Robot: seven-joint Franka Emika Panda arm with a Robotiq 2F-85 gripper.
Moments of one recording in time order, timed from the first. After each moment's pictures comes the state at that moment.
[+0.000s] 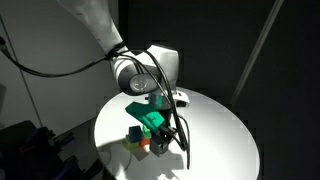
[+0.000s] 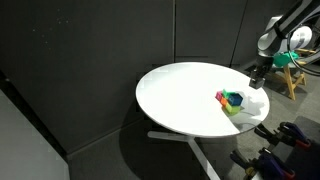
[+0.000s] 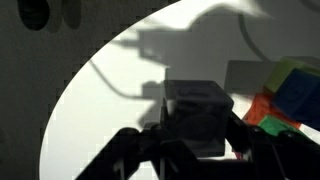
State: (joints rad) arm -0.37 0.28 -0.23 -2.33 -0.07 2.64 -0.35
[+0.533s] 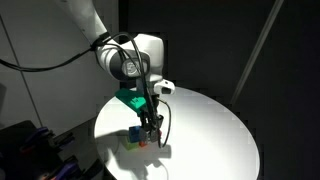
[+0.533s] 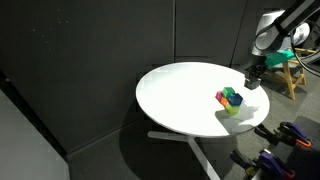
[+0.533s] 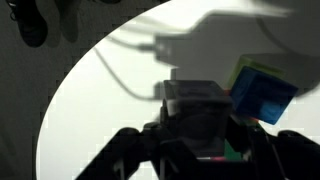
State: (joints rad) arm -0.24 0.19 -0.26 -2.40 -0.16 2.59 -0.09
